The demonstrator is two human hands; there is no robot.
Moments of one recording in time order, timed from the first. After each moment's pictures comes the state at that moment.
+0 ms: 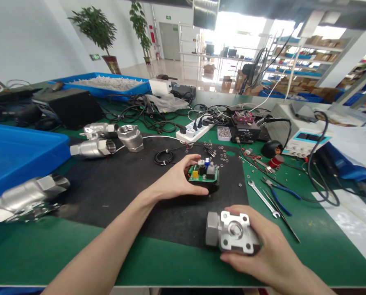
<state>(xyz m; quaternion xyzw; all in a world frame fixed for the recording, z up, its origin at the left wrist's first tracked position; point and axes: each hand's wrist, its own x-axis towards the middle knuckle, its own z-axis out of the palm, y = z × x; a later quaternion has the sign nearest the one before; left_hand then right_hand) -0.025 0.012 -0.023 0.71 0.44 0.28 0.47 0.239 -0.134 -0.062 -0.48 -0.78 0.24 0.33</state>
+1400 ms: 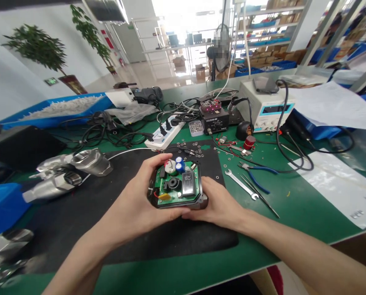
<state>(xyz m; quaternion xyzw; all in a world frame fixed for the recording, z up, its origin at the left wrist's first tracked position) 0.016 -0.023 0.030 0.83 0.44 0.24 0.25 0.232 -0.056 -0.078 -0.43 -0.72 0.32 0.43</state>
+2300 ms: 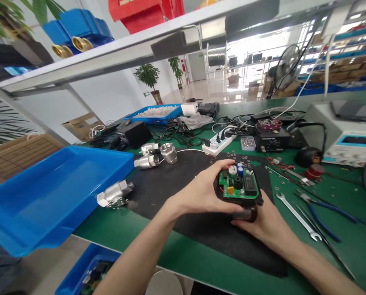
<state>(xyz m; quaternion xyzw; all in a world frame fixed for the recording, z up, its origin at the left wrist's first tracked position) 0.009 -0.036 0.053 0.83 0.40 0.25 0.28 0.227 -0.055 -0.103 -0.45 -0.76 0.22 0.42</state>
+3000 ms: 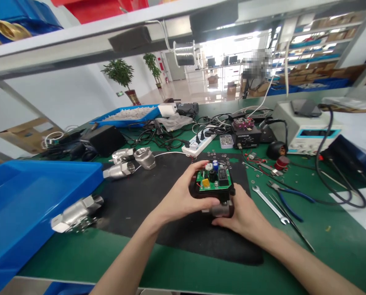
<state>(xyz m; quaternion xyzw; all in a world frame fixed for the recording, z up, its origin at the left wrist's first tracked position) 0.016 -0.032 0.027 0.76 0.43 0.30 0.38 0.228 -0.058 -0.081 -0.48 -0.75 0.24 0.39</state>
